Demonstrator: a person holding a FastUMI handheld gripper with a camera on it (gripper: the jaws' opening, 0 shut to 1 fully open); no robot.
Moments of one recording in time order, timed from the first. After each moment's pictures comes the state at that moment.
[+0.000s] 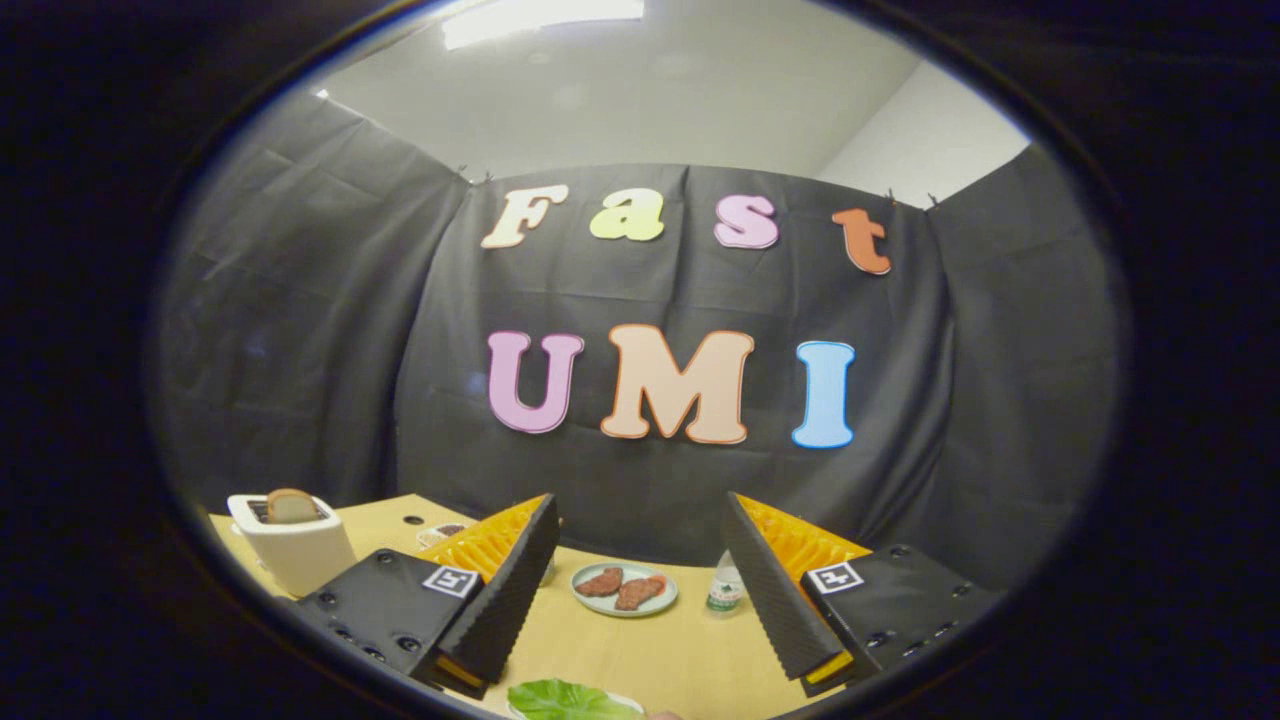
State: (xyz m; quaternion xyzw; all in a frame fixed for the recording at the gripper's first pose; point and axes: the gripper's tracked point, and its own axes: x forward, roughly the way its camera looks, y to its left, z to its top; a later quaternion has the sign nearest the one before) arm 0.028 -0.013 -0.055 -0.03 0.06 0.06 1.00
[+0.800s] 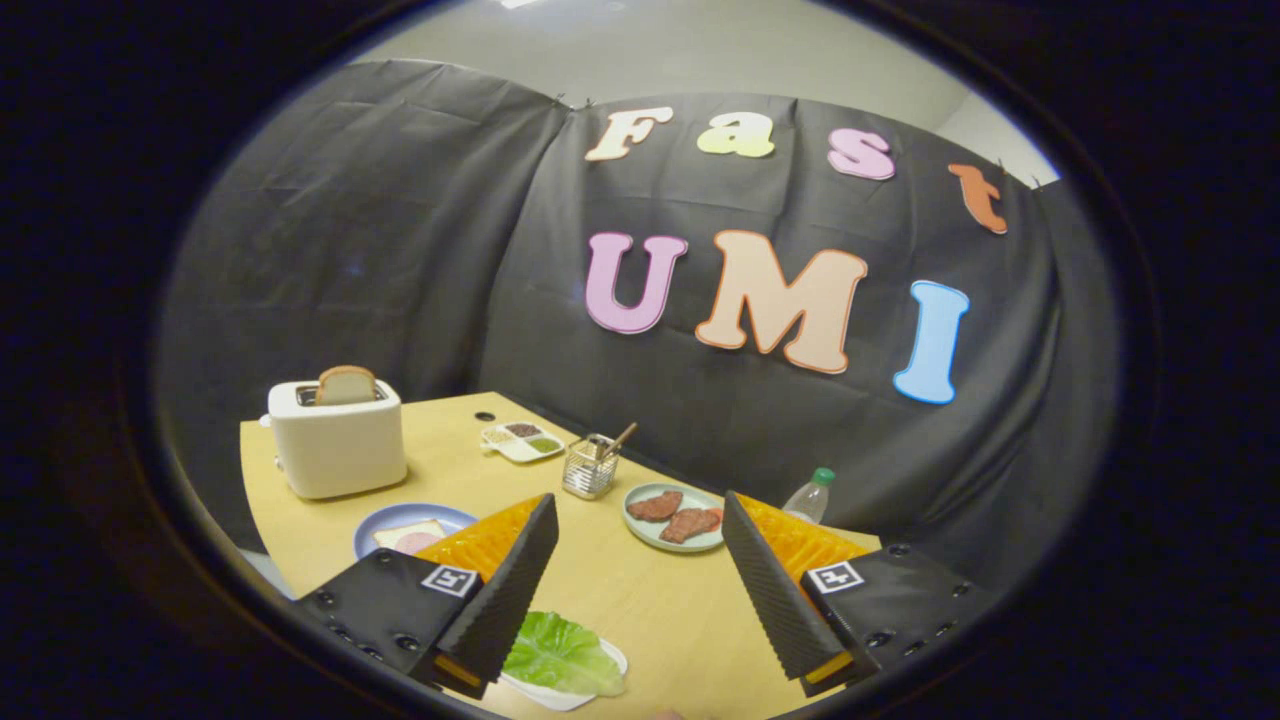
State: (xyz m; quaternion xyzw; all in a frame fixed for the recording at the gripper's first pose) arm 0.017 0.007 -0.163 -0.09 0.18 0.22 0.95
